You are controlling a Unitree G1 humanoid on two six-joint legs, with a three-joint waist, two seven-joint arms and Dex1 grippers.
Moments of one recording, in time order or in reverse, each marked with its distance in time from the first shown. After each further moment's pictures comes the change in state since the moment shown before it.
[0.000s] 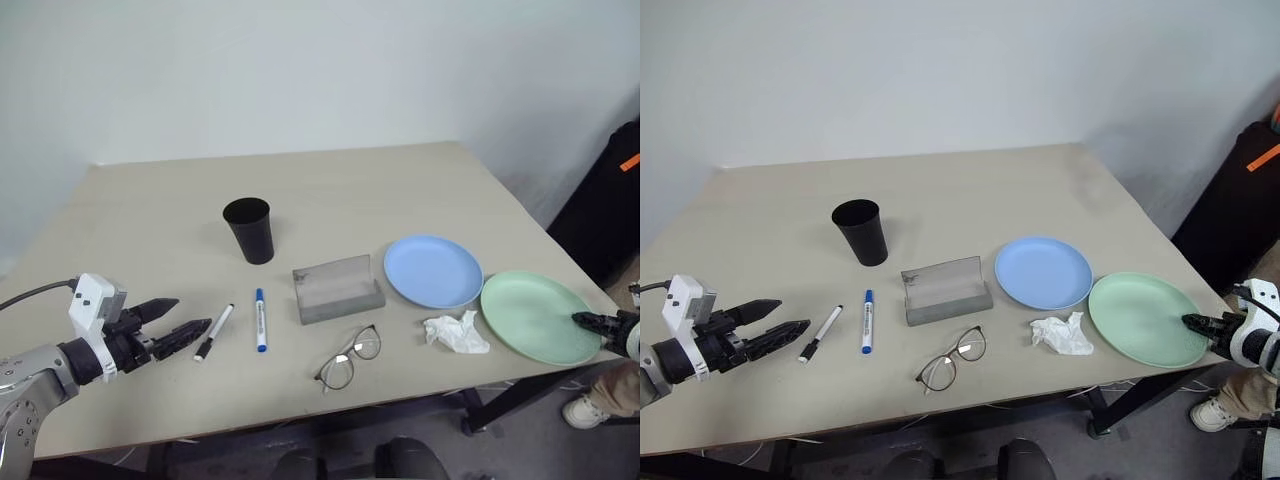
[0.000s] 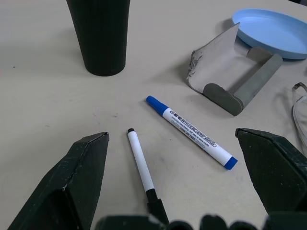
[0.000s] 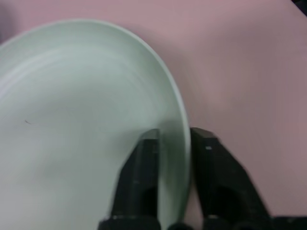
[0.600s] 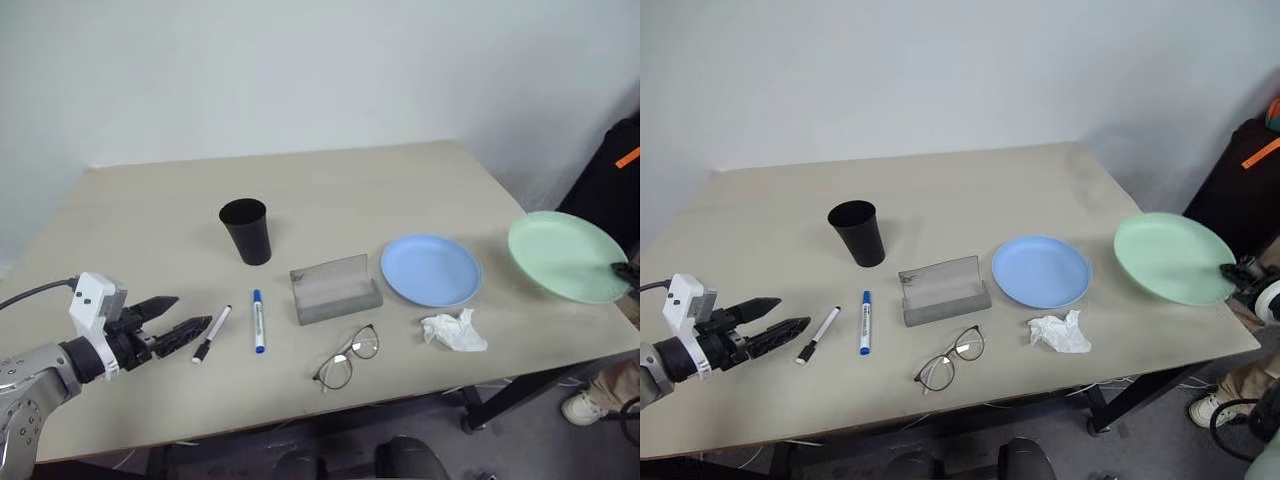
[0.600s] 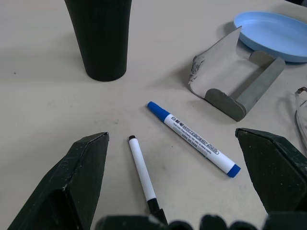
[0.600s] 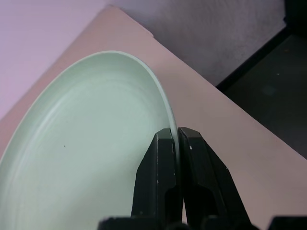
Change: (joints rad) left arm -0.012 -0.007 -0.004 0.000 0.000 0.000 0.019; right arm -0.281 -0.066 -0.210 0.179 0.115 0.129 -0.159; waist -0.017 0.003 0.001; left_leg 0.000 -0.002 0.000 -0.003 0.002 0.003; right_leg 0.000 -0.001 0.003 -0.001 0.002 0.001
